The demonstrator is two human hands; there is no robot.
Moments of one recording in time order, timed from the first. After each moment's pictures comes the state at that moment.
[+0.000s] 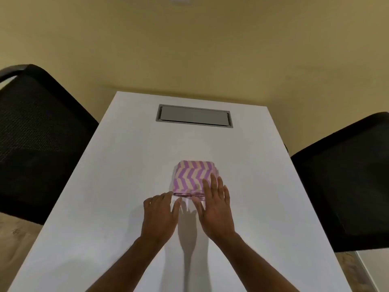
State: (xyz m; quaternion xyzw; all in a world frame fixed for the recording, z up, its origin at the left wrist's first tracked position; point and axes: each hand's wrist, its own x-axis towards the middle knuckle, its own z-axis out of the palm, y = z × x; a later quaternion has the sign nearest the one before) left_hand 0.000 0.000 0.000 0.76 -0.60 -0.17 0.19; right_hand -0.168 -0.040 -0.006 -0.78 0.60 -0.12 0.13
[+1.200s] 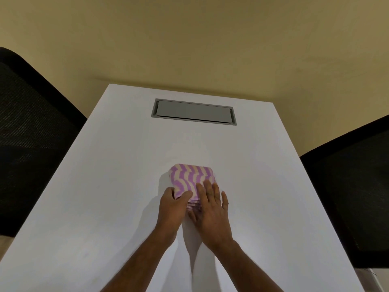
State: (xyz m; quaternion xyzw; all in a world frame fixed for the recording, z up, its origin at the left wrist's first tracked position) left_hand -0.038 -0.065 -0.011 0.72 -0.28 -0.48 0.42; right_hand -0.165 -0.070 -0.054 -0.79 0.59 -0.06 0.13
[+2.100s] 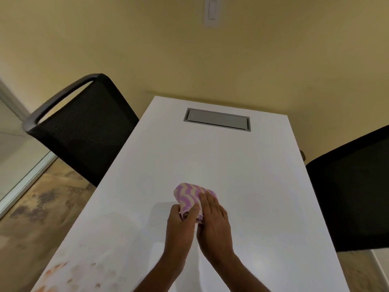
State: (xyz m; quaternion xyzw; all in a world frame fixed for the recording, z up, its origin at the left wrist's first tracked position) left_hand -0.072 0.130 0.094 0.74 -0.23 -0.41 0.48; right_hand -0.168 0.101 0.051 -0.82 0.50 -0.25 0.11
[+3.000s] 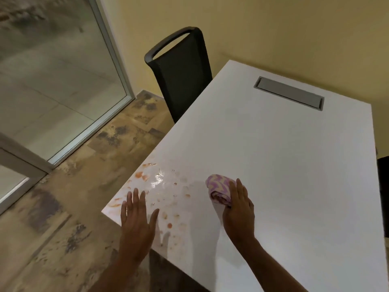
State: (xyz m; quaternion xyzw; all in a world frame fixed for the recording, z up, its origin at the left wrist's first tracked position) left_hand 0.055 0.478 0.018 0.90 -0.39 -0.04 0.19; right_hand -0.144 0.286 0.053 -0.82 0.51 -0.12 0.24
